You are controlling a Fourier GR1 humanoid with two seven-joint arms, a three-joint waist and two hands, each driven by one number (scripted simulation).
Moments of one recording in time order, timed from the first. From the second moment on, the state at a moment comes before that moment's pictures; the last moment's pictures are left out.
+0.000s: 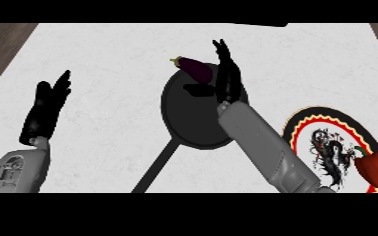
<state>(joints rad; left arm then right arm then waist) -0.22 0.30 0.14 -1.28 -0.15 0.01 0.23 -0.84 0.00 0.46 -0.63 0.06 -0.86 0.08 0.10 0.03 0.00</state>
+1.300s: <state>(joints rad) -0.09 0.33 0.22 -1.35 -0.13 0.02 0.25 -0.19 -0.45 0.36 -1.47 -0.14 -0.81 0.03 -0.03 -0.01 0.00</state>
